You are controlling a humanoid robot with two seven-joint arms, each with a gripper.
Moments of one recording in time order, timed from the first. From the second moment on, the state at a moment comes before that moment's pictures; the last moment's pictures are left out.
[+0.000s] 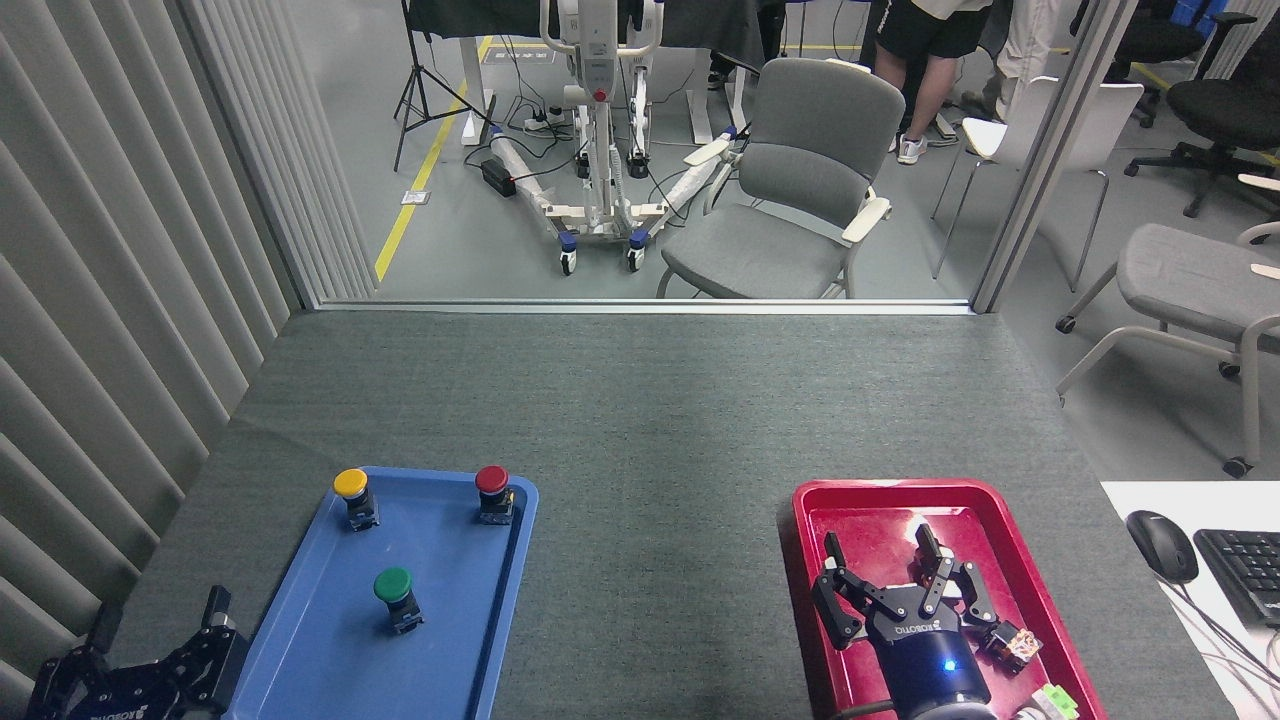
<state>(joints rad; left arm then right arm) 0.22 0.28 0.24 -1.61 -1.15 -0.09 0.20 0.01 -0.07 0.09 -1.51 1.41 -0.02 -0.10</state>
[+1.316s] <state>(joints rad) 0.17 0.00 -0.08 -1.54 -1.47 0.12 0.19 0.02 -0.05 0.09 -1.50 1.45 -0.01 -0.11</state>
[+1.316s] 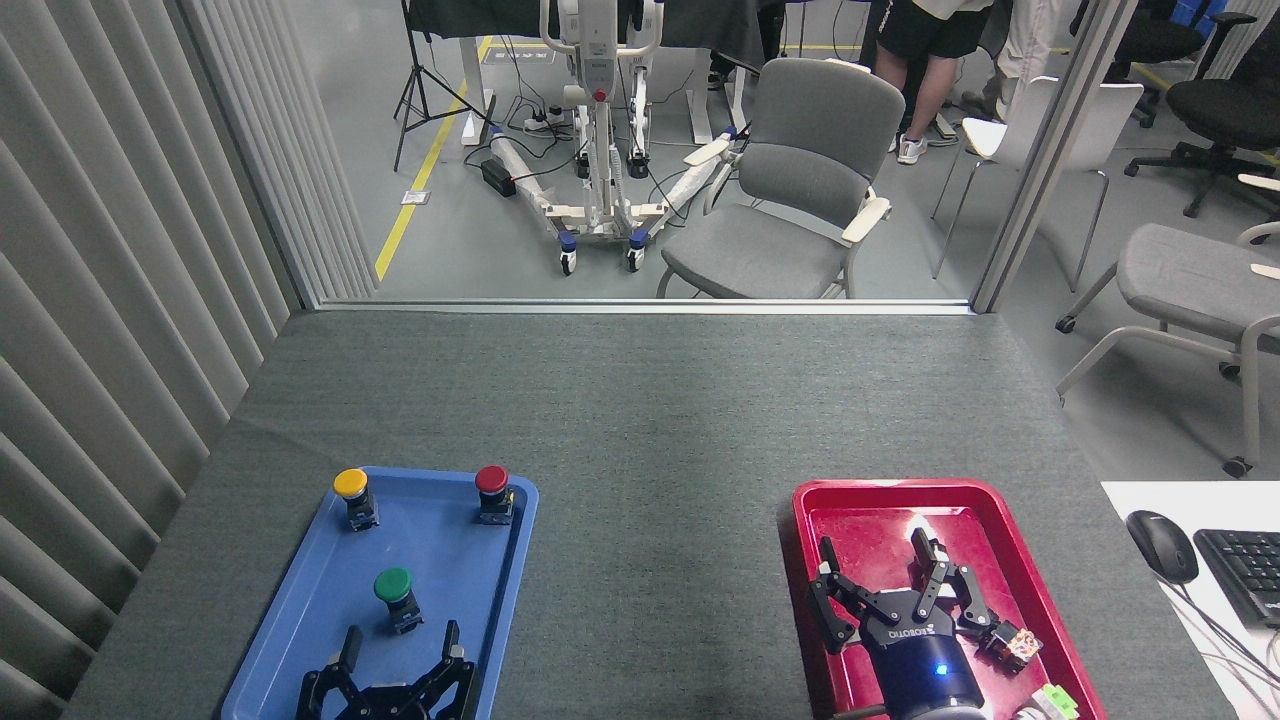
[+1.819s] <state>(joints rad) -0.02 0.00 -0.07 -1.25 -1.47 0.14 0.20 0.02 -0.05 0.09 -1.50 1.45 -0.01 -0.10</state>
